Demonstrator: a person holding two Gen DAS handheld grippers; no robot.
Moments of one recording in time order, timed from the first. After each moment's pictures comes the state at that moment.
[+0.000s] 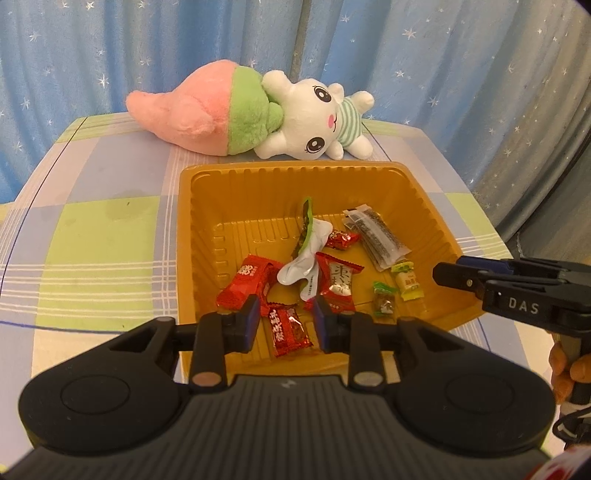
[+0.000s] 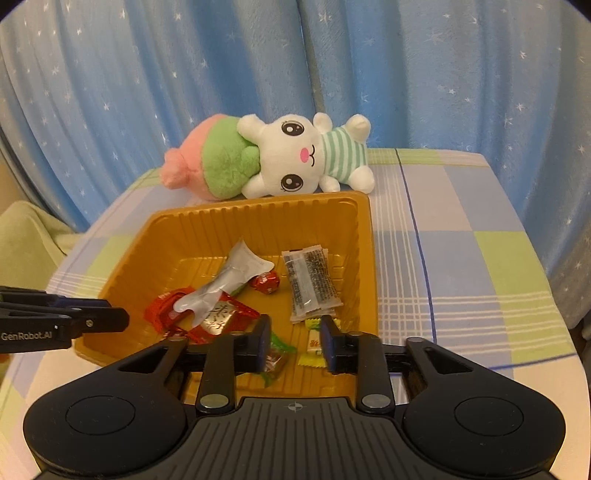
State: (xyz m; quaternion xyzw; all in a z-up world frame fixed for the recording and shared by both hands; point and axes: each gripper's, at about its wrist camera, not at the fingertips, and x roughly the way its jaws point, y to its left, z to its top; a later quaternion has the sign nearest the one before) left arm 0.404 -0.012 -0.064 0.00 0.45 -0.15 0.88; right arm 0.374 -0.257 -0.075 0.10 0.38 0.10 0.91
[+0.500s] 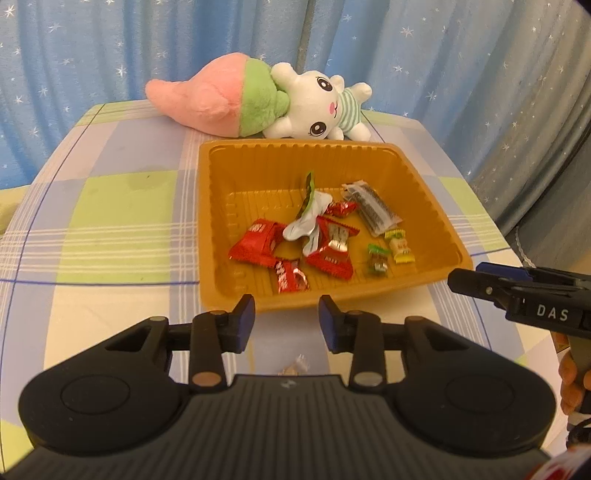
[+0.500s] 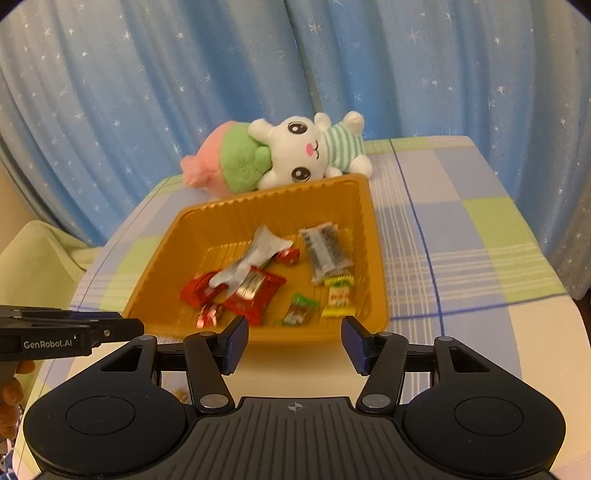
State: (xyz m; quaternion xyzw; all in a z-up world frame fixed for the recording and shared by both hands) left arm 0.353 0.005 -0.056 0.00 0.45 -0.14 0.88; right arm 0.315 -0.249 -0.061 0.14 0.39 0.10 0.91
